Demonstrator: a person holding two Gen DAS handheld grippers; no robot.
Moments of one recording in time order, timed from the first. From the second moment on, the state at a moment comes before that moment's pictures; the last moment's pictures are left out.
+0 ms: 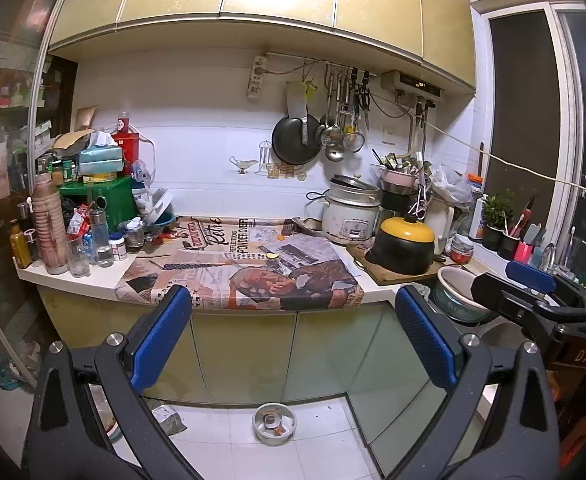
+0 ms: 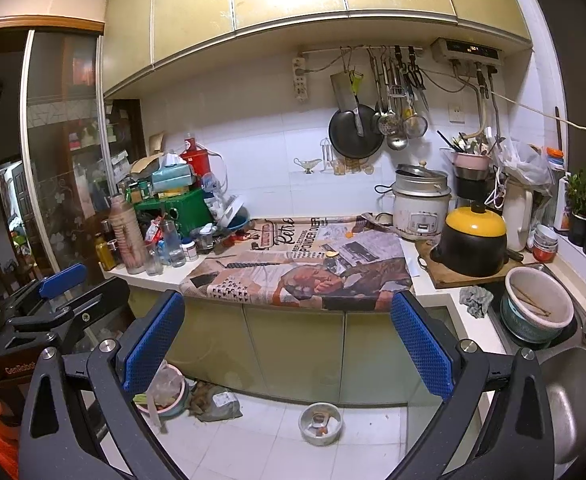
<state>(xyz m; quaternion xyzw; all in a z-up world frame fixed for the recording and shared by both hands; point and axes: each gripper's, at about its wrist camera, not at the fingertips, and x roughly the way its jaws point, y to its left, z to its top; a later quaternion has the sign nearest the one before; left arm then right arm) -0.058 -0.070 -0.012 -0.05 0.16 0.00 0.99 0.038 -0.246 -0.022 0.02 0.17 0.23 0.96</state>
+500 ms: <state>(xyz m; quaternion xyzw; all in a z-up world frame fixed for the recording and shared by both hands) -0.051 -0.059 -0.012 -0.06 0.17 -0.01 0.98 0.041 -0.247 -0.021 0.02 0.18 0.23 0.96</state>
